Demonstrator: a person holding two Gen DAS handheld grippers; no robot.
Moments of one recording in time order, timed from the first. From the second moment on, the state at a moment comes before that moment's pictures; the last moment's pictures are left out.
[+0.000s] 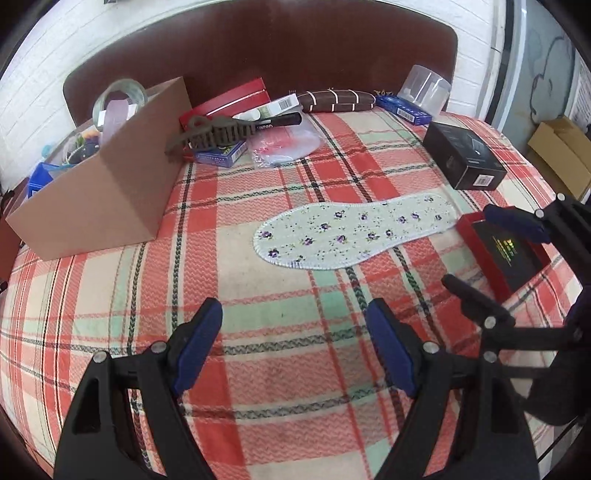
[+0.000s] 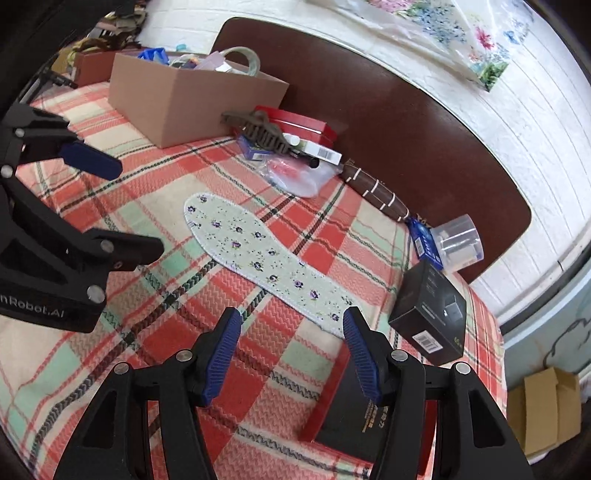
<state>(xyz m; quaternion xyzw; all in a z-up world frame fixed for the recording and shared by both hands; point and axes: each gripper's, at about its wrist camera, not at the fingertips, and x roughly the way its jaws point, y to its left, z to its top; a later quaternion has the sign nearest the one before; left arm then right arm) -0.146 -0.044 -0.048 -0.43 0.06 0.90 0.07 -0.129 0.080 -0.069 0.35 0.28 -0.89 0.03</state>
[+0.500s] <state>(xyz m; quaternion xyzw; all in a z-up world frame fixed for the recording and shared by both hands) -0.166 -0.032 -0.081 -0.47 0.08 0.88 0.07 -0.130 0.069 -0.108 0.31 0.42 -0.85 0.02</state>
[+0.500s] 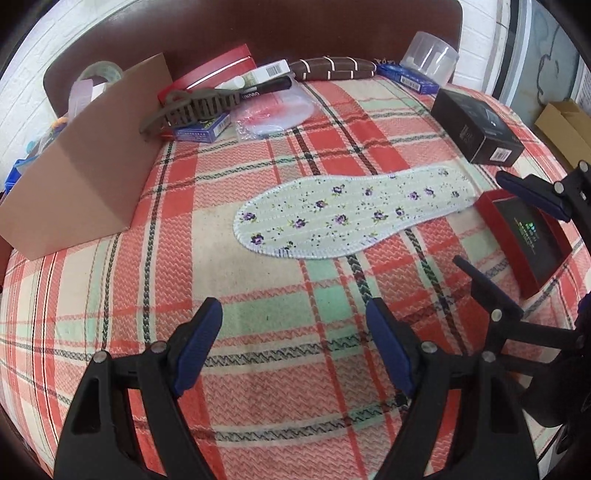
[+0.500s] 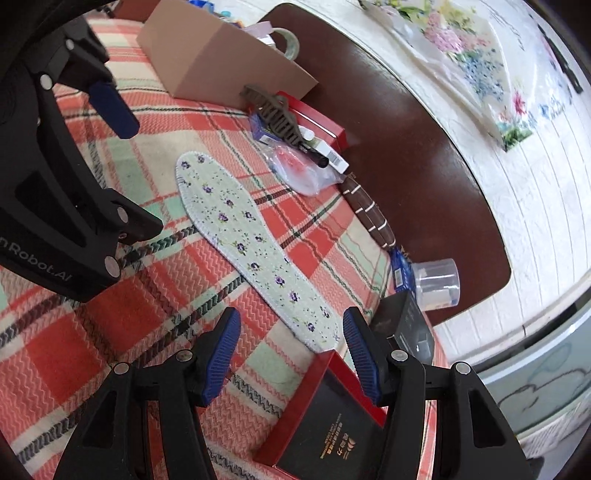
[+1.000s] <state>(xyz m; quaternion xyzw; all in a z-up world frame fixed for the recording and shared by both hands) -0.200 -0.025 -0.091 -0.49 0.07 0.87 0.06 -0.153 0.077 -0.119 0.33 0.41 -0.85 0.03</state>
